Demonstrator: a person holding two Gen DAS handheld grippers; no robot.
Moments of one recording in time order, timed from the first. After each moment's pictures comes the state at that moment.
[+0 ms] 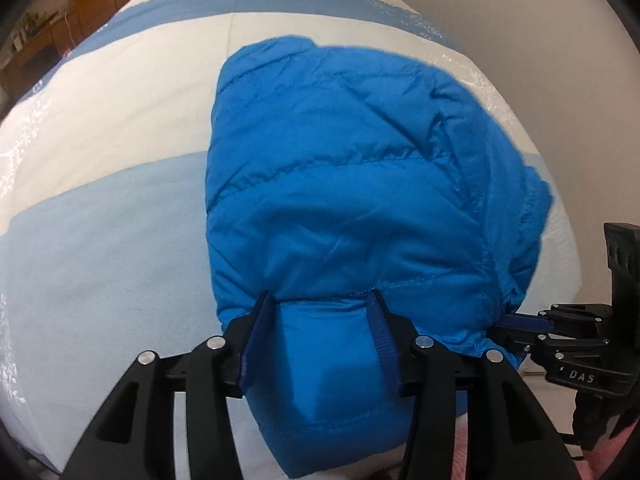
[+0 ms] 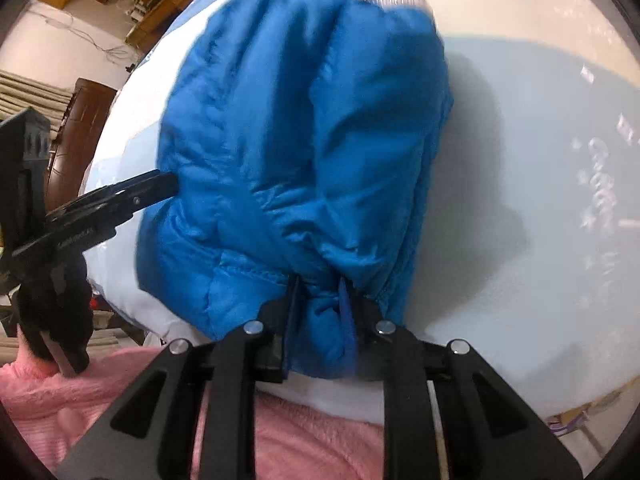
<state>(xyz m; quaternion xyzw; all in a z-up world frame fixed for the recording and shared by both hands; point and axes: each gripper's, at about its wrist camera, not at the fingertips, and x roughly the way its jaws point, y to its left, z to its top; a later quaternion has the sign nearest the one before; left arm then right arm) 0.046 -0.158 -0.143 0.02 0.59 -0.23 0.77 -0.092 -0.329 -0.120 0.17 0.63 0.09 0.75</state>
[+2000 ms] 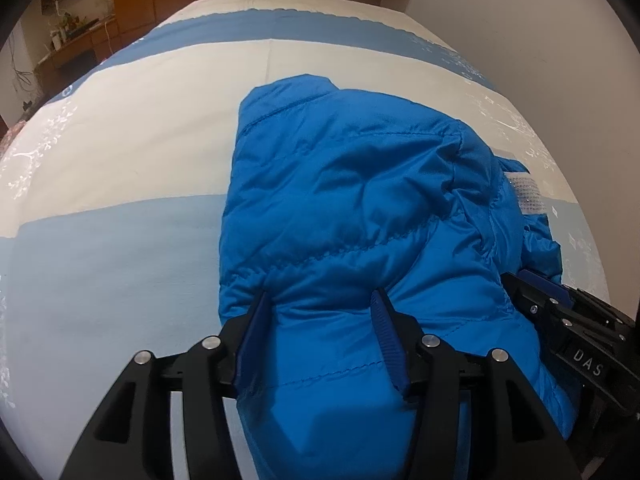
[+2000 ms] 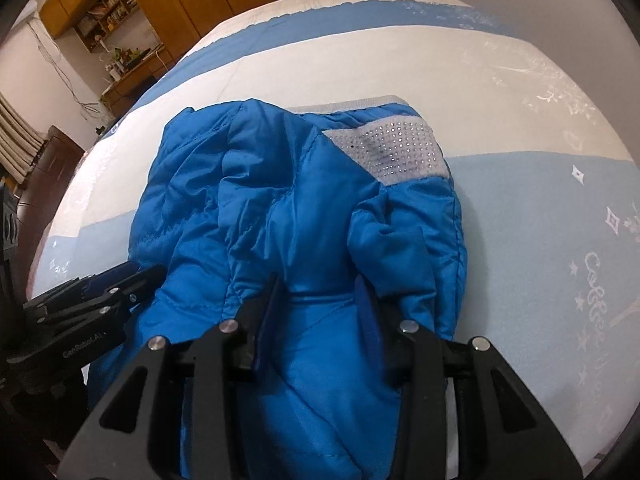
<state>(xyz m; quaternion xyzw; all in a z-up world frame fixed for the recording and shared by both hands) 0.077 -0.166 -0.172 0.01 0.53 -0.16 0.83 -0.053 -0.334 -0.152 0.13 0.50 -0.01 0.86</state>
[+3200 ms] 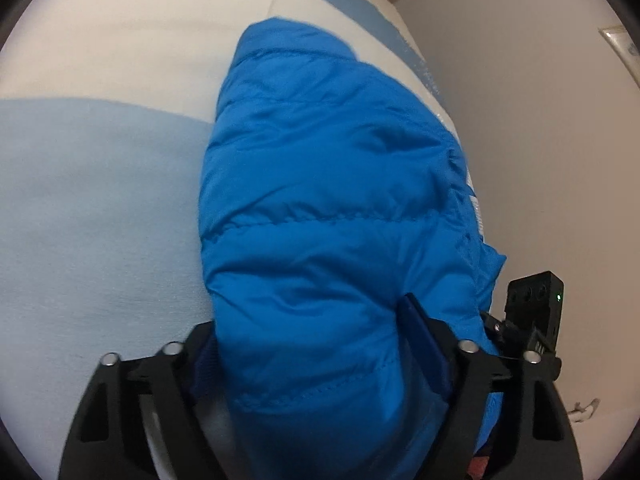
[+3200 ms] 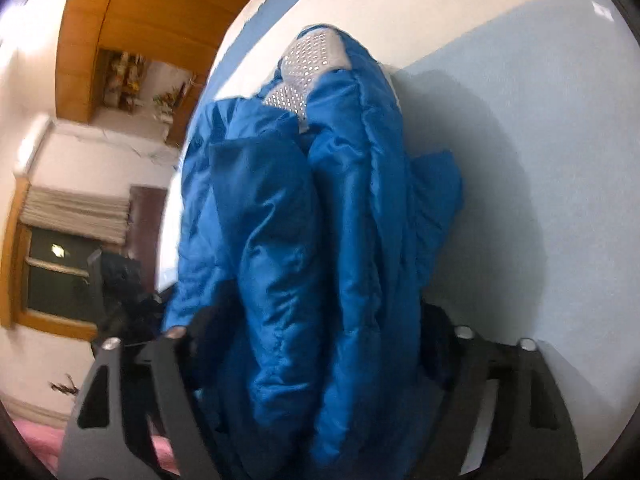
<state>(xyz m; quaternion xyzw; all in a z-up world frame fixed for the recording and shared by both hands) 0.100 -0.112 -0.201 -0.20 0.60 -0.30 0.72 -0.064 -0.407 -0.193 0.39 0.51 0.12 0.76</state>
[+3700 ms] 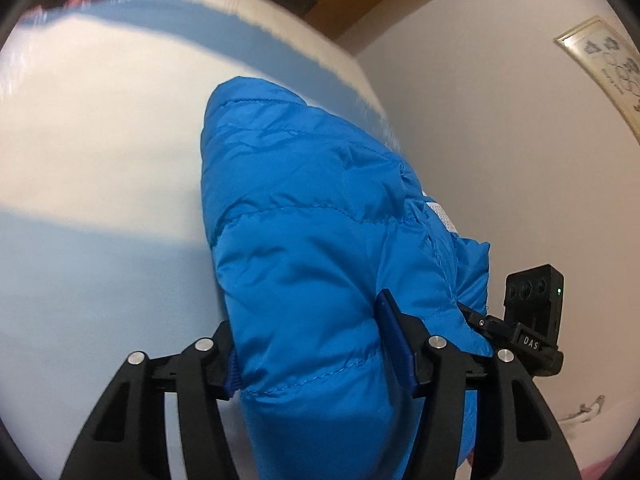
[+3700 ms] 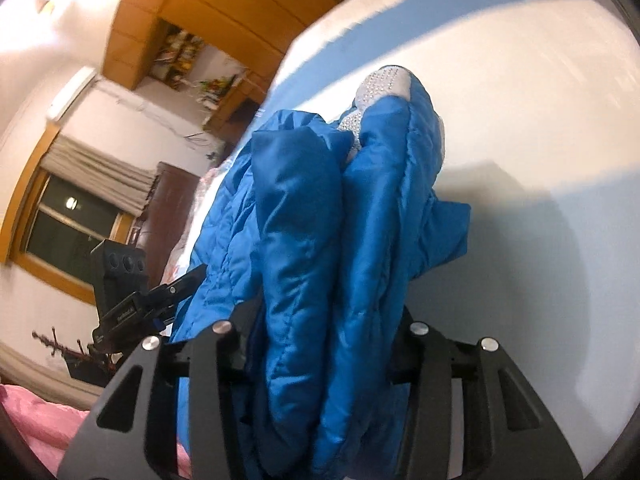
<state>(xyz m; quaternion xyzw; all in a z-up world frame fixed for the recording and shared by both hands) 0.113 -0.081 -0.118 -0.22 0.49 -0.32 0.78 -0.004 -0.371 -0.090 0.31 0.46 0.20 0.81</state>
